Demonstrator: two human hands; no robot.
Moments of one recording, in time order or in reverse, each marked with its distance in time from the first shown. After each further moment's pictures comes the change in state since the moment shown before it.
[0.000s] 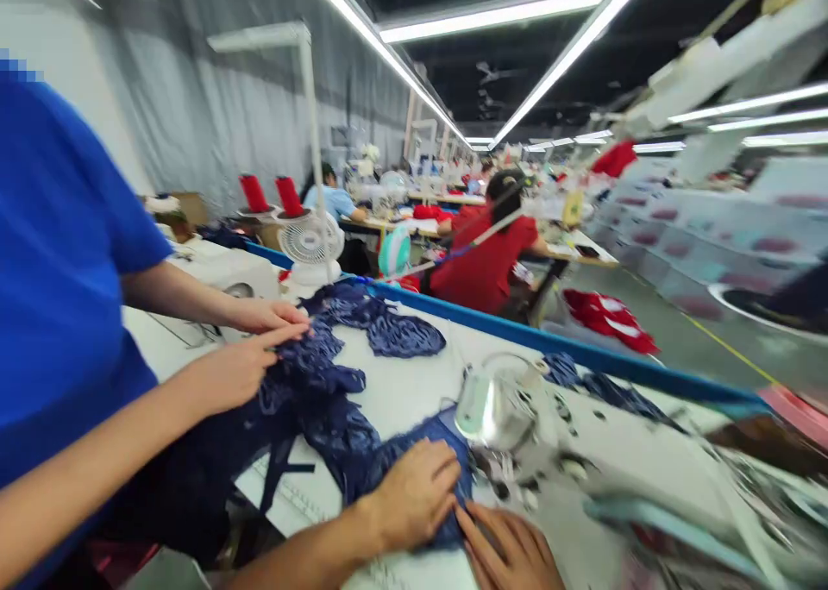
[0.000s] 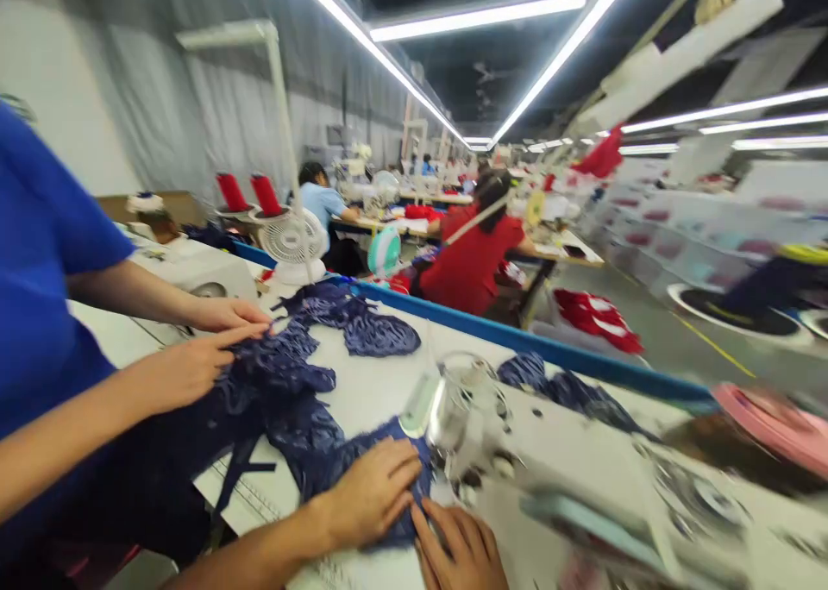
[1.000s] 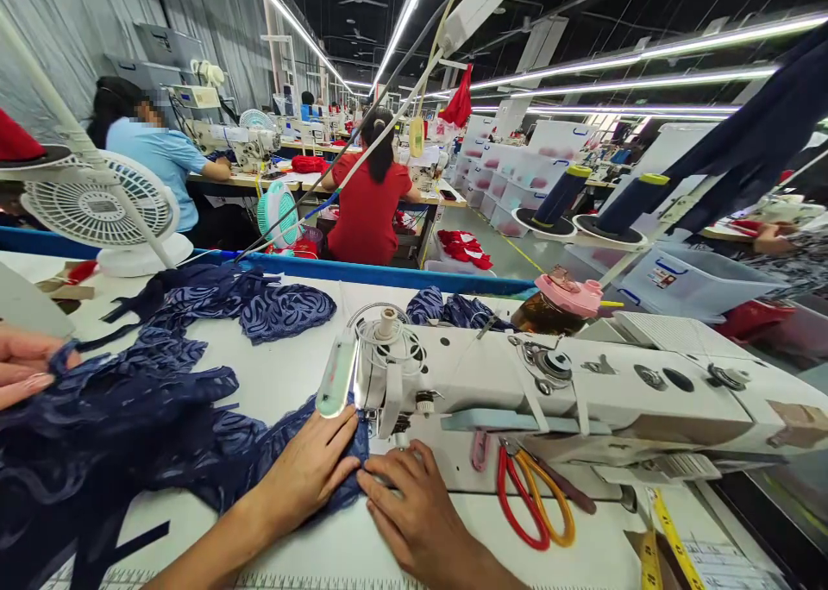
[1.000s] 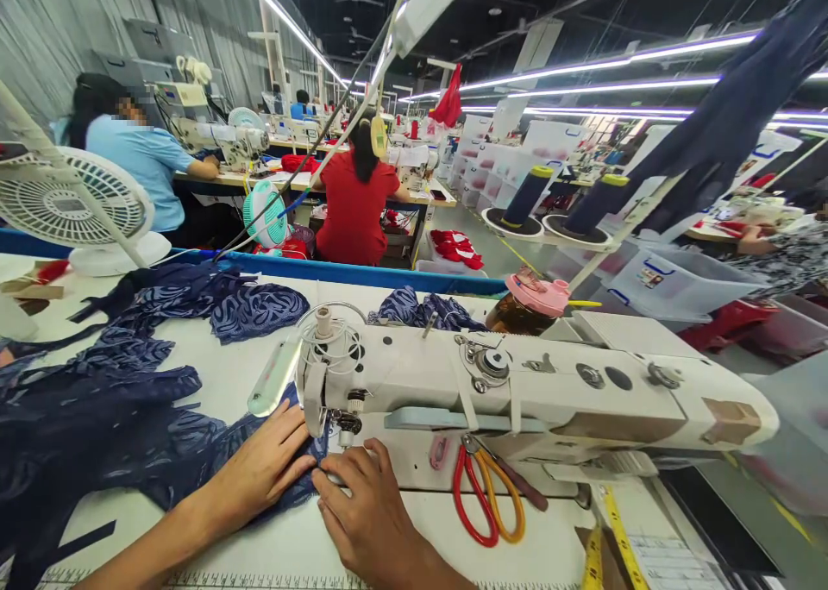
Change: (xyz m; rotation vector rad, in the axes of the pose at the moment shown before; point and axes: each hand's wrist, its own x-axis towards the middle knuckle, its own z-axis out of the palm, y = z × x) left_hand 0.015 -0.022 -0.001 -0.097 -0.157 0.132; right_hand 0.007 -0.024 -0.031 0.184 -0.157 0.294
